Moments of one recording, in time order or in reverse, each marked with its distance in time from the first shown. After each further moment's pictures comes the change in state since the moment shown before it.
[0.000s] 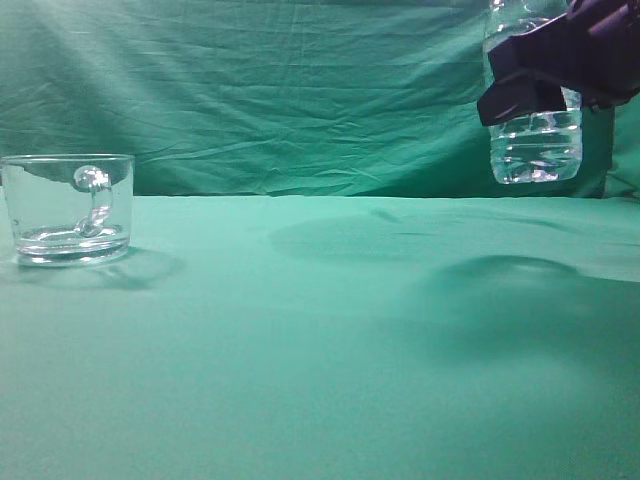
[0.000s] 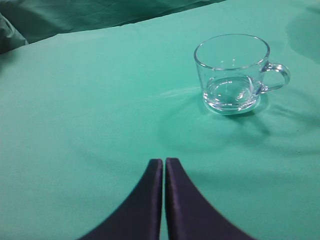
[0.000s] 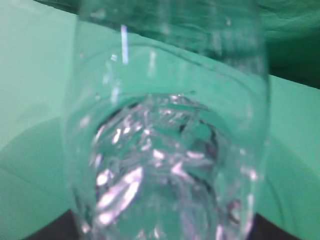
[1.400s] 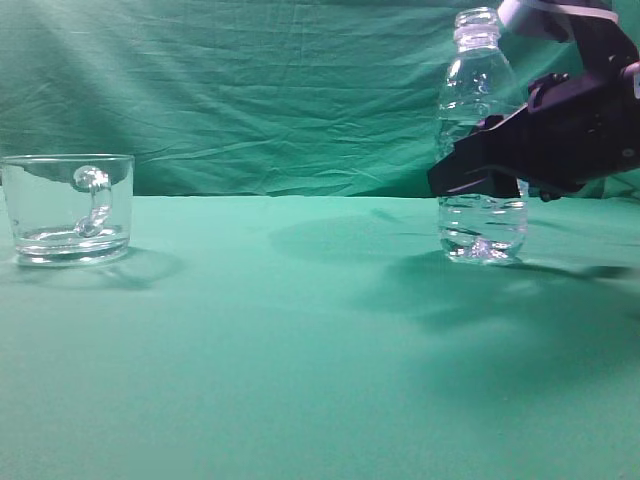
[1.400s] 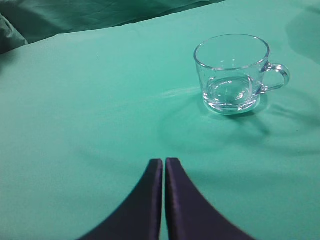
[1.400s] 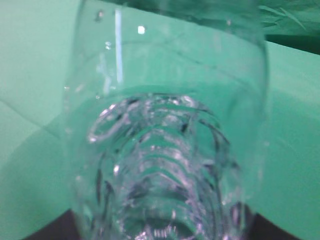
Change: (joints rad) left arm 0.000 0.000 0.000 0.000 0.000 0.000; right arm 0.000 0.262 -0.004 -0.161 -0.301 0.029
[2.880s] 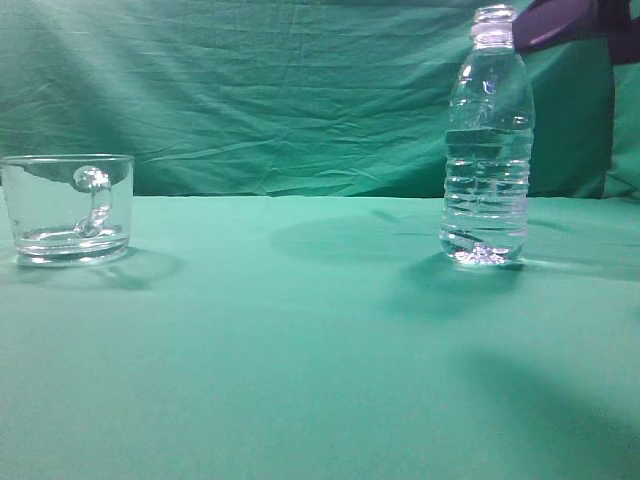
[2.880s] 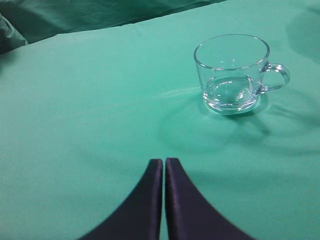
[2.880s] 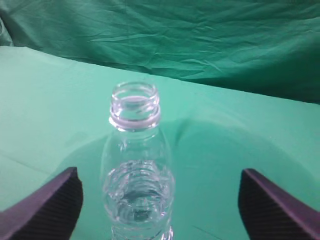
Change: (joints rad) left arm 0.000 0.000 0.000 0.000 0.000 0.000; right arm 0.000 -0.548 0.311 0.190 0.129 0.050
